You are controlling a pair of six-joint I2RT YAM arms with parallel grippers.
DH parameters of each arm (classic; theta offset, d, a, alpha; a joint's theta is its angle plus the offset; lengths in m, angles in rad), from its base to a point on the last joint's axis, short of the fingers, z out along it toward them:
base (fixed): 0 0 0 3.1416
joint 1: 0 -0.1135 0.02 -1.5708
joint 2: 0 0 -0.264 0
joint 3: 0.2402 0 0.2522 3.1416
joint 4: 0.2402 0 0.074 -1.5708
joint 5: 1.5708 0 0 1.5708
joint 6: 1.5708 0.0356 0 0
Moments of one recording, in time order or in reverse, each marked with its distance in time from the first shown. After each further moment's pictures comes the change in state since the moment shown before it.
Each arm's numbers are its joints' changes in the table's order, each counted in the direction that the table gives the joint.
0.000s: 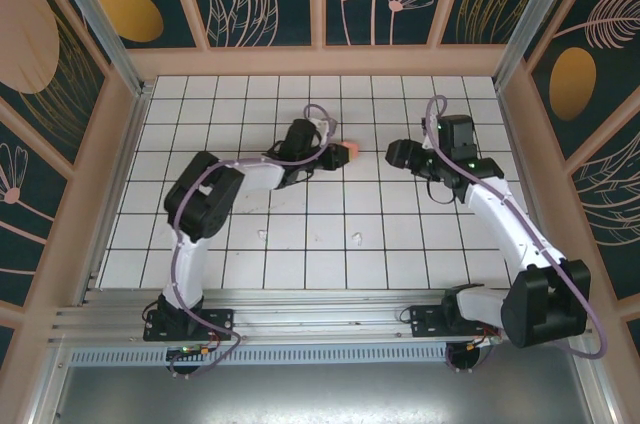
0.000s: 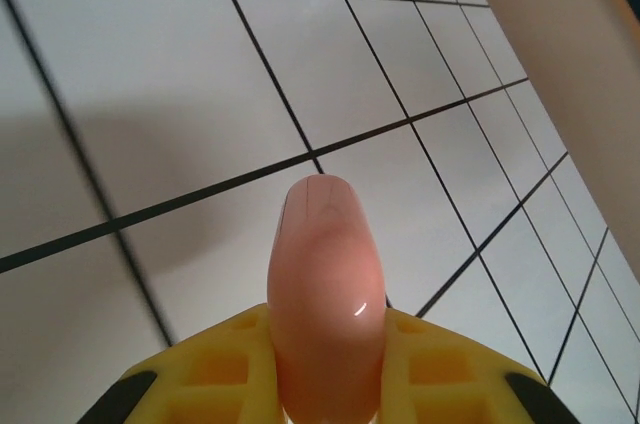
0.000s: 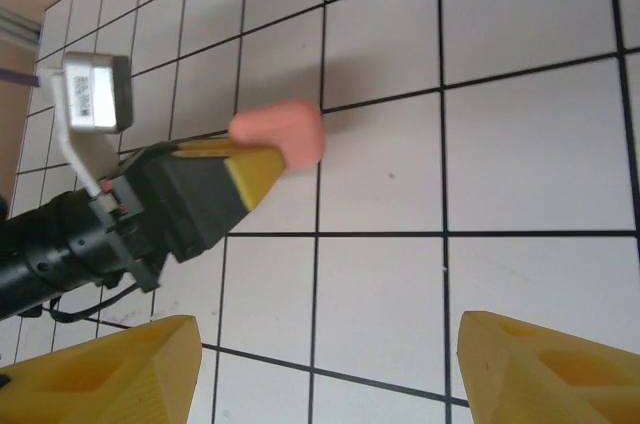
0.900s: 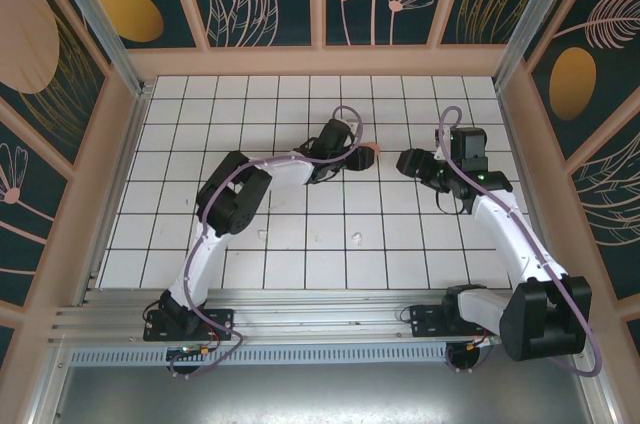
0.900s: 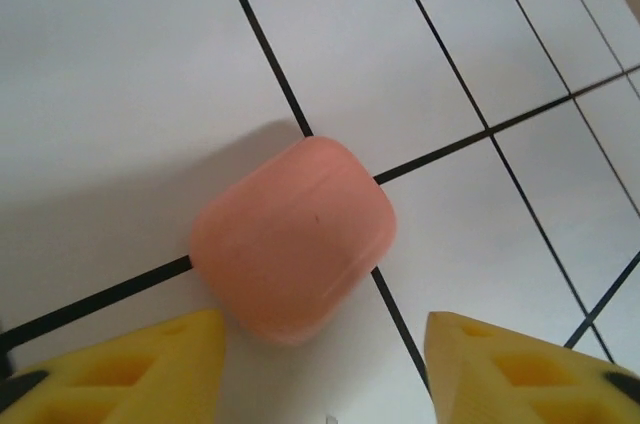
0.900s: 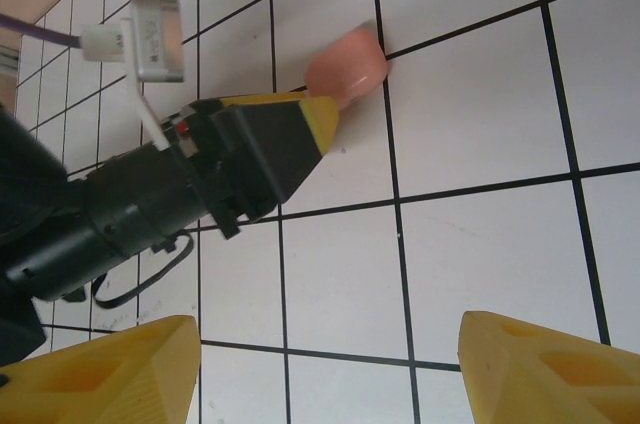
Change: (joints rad) left arm 0.088 -0.153 0.262 0.204 -0.224 0.071; right arm 0.074 0.066 -0.087 0.004 -0.032 0.027
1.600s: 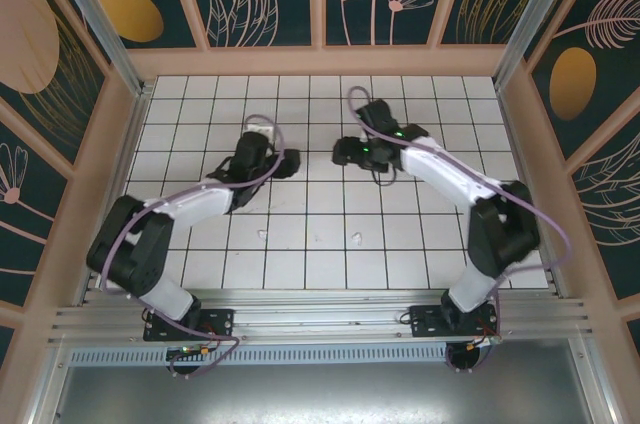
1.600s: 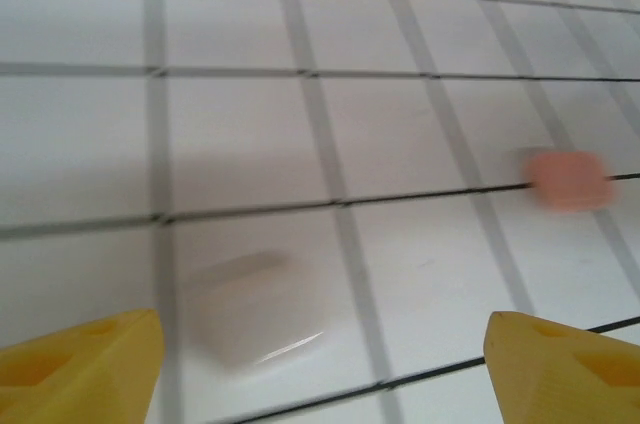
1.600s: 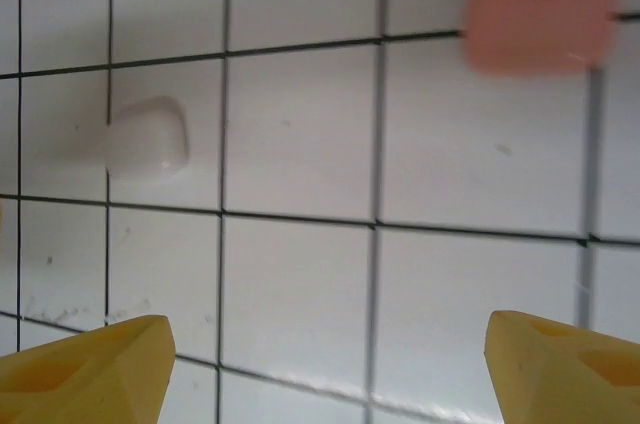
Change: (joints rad) left arm -0.224 0.757 -0.775 -0.031 -0.257 0.103; right arm -0.450 -0.571 0.516 0.158 0.309 0.078
